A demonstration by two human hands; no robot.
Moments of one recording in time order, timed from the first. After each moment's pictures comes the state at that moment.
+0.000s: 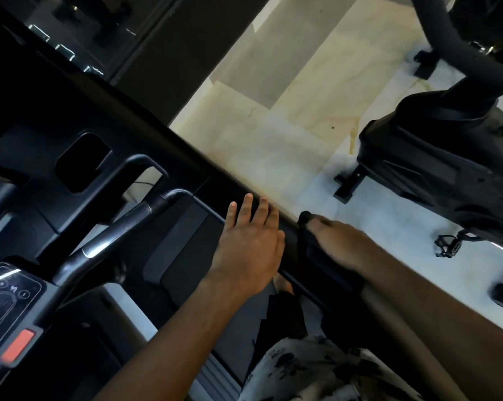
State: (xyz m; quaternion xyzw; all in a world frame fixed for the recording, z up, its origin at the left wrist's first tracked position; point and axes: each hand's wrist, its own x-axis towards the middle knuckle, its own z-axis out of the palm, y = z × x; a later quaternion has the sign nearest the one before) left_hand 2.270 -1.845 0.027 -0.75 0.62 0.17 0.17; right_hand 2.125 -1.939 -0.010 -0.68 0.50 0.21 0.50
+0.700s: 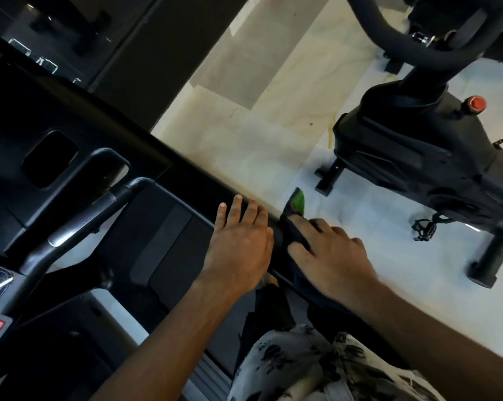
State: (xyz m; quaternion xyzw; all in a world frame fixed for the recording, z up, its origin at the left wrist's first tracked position) left_hand 2.204 -1.836 0.022 -0.75 0.62 0.17 0.17; right_hand 2.045 -1.899 -0.010 -0.75 0.49 0.15 0.43
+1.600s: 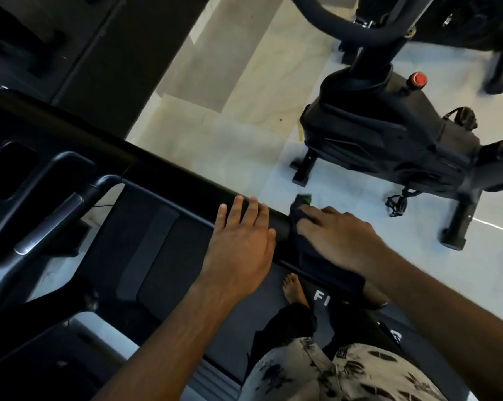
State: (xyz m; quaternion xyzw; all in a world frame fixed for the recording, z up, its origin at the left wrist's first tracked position) left_hand 2.155 -1.808 0.021 -0.70 0.67 0.17 0.16; right_hand 1.987 -1.883 -0.013 -0.74 0.52 0.17 0.39
